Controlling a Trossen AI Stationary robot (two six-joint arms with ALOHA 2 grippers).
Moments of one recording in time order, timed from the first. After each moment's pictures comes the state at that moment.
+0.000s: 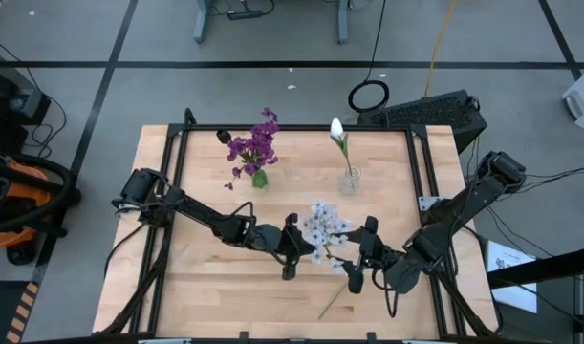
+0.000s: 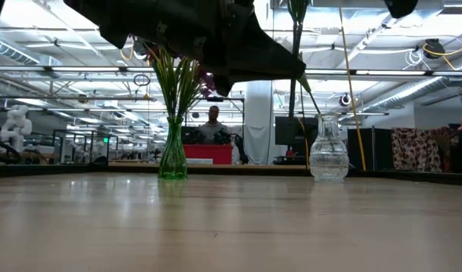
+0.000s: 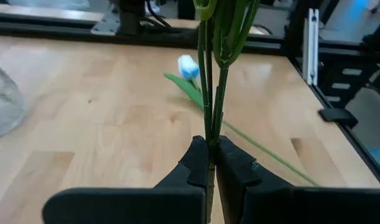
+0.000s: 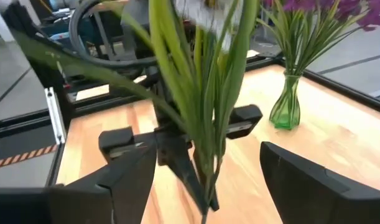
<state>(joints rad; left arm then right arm) -0.29 1.86 1.00 0.50 -0.16 -0.18 0.73 1.38 0.89 0.03 0.98 0.59</state>
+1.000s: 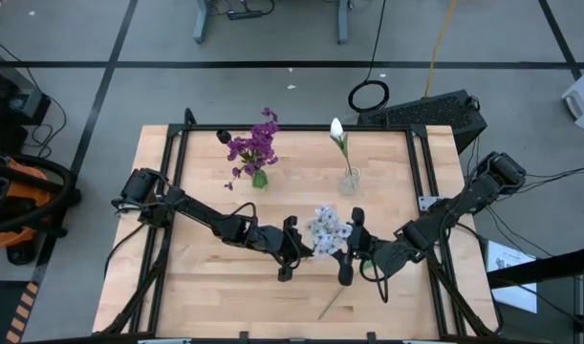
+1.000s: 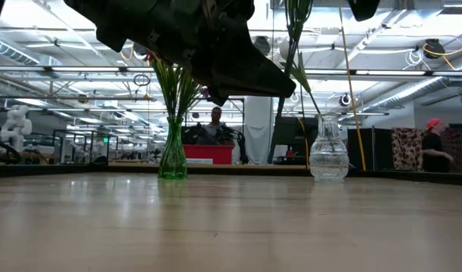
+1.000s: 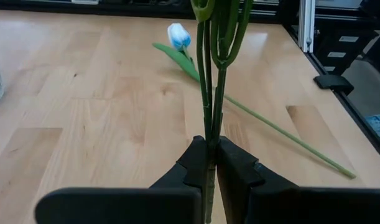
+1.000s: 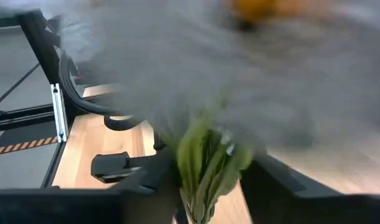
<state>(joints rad) -0.29 1.86 1.00 0.41 -0.11 -0.17 0.60 1.39 0.89 0.15 0.81 0.40</state>
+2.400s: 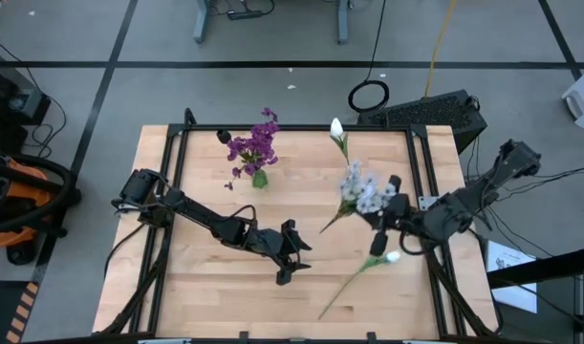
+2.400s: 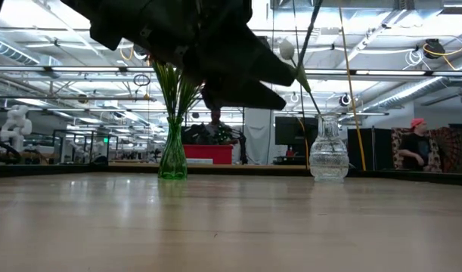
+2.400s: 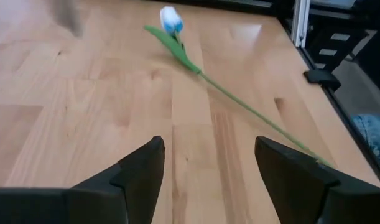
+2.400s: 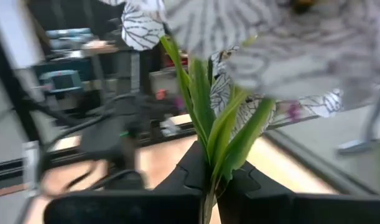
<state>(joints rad) -0.31 1.86 1.00 0.37 -0.09 -0.25 0.61 1.02 0.89 -0.01 0.94 0.23</state>
